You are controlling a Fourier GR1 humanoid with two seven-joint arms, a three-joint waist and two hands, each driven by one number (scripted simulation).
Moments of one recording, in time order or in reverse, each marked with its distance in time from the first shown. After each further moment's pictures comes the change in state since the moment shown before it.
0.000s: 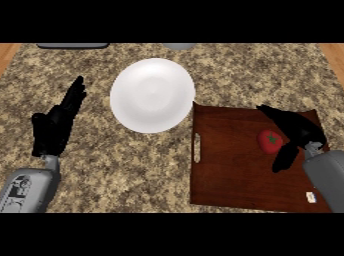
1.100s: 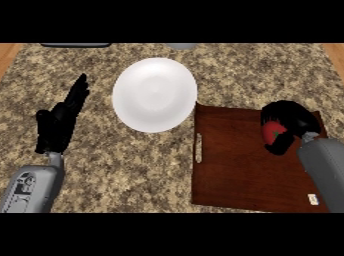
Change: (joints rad) left arm -0.020 -0.057 0.052 0.003 -0.062 -0.051 0.008; right arm -0.098 0.079 -0.128 0.228 0.220 -0.147 -0.259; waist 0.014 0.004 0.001
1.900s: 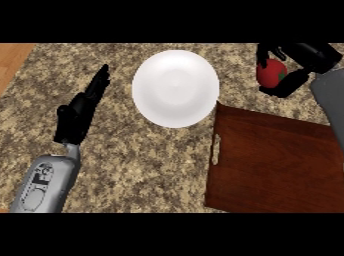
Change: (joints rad) left arm -0.081 -0.041 -0.068 -0.004 -0.020 -0.021 -0.005; right arm -0.440 -0.074 -0.085 0.210 -0.134 -0.024 -0.695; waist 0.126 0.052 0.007
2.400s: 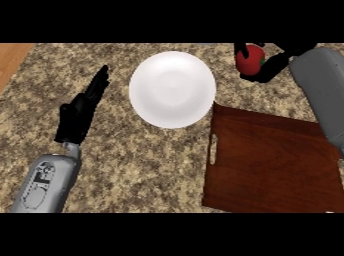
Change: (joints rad) left arm -0.004 -0.003 0.008 0.027 -0.009 0.011 -0.003; right arm -0.193 0.081 -0.022 0.215 -0.080 0.040 -0.206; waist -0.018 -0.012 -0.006
